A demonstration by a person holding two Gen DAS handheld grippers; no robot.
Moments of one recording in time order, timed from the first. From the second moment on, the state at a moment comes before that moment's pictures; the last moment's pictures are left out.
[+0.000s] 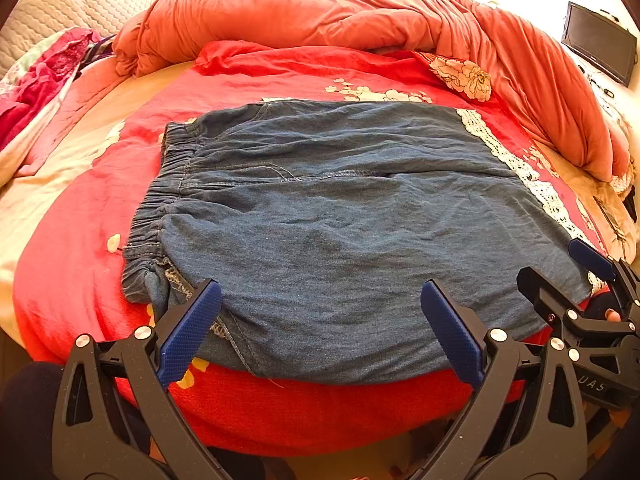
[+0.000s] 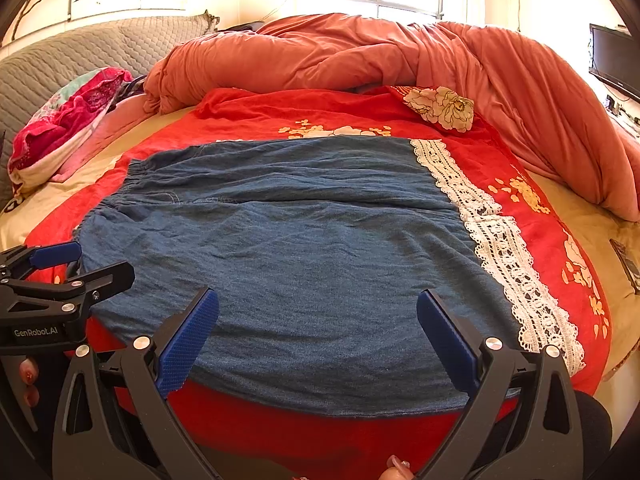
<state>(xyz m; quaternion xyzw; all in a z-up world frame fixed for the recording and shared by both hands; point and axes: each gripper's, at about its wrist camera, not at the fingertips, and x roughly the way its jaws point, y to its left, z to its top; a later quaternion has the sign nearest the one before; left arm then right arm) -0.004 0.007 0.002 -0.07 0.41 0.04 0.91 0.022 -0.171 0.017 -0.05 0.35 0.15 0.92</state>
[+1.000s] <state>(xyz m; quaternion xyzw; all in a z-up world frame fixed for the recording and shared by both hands) 0.039 0.067 0.030 -0.08 0.42 0.08 0.90 0.076 -0.122 0.051 -0.09 0.35 0.16 0.92</state>
